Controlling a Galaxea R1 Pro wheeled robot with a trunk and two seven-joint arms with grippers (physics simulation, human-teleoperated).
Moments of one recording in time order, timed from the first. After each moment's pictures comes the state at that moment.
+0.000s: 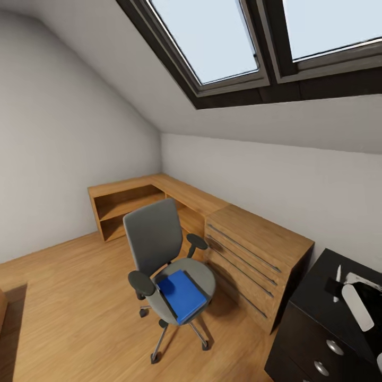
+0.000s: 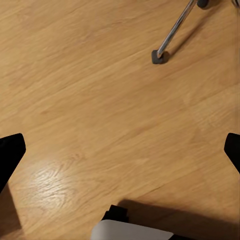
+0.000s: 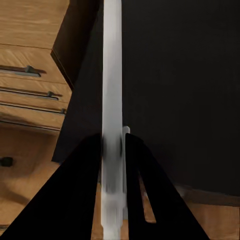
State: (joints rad) left arm -0.03 -0.10 -0.04 -0.64 0.09 -0.01 0.32; right arm -0.53 -0.38 -0.22 -0.93 -0.56 0.61 -0.39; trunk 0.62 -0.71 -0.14
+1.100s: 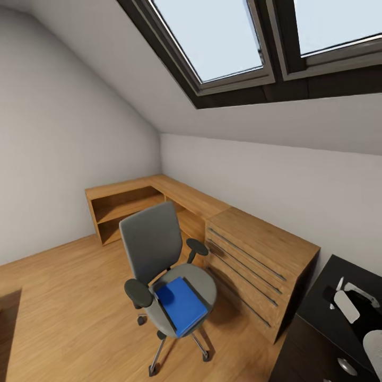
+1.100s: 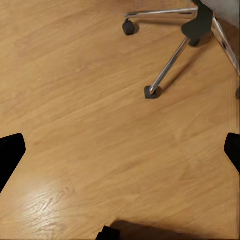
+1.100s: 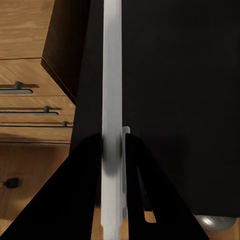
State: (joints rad) left arm -0.03 -0.10 -0.04 -0.71 0.09 -0.02 0.32; right arm -0.69 -0.38 -0.21 -0.47 -0.55 0.32 -0.31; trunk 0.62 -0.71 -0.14
